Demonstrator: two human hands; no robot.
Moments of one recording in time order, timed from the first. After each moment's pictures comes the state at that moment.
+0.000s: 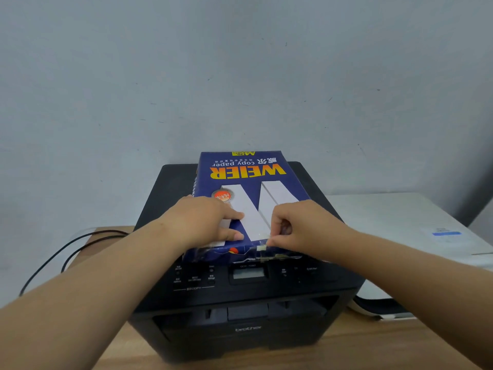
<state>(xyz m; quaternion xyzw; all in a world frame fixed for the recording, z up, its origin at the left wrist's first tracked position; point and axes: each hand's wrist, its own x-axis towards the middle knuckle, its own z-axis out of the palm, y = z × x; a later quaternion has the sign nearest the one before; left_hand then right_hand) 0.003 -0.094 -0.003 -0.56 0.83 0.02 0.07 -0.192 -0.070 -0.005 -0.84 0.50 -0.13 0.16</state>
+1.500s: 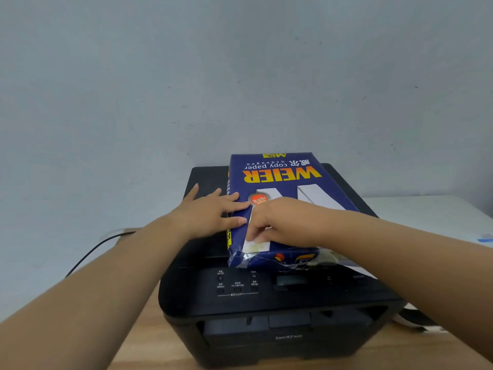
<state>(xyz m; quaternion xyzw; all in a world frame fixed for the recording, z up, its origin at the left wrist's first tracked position) 0.074 -0.137 -0.030 -0.57 0.82 0.08 0.03 -0.105 -0.102 0.007 -0.92 0.37 0.03 0.08</state>
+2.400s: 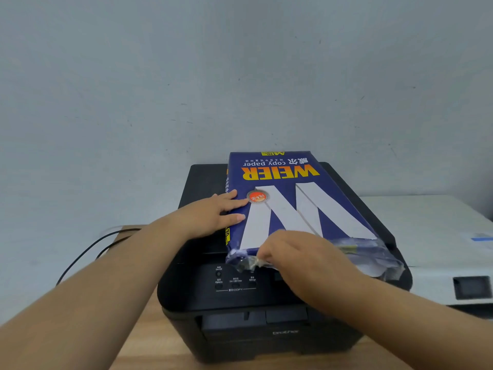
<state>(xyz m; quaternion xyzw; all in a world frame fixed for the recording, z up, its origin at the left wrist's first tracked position) 0.074 -0.135 -0.037 -0.57 0.79 0.23 -0.06 -0.123 -0.036 -0.026 -0.92 0.39 -0.10 -0.03</state>
